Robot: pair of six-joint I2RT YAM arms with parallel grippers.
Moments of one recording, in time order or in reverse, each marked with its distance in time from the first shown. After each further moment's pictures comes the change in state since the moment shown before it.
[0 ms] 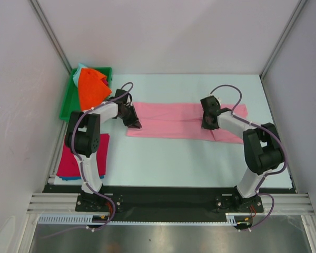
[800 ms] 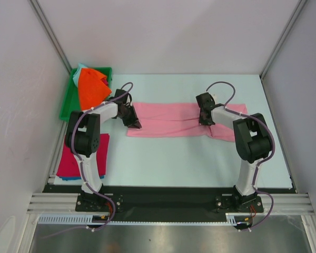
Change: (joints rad) left arm 0.004 0.000 0.000 -0.003 0.007 0.005; right arm -0.004 0.184 0.112 0.033 0.063 -0.027
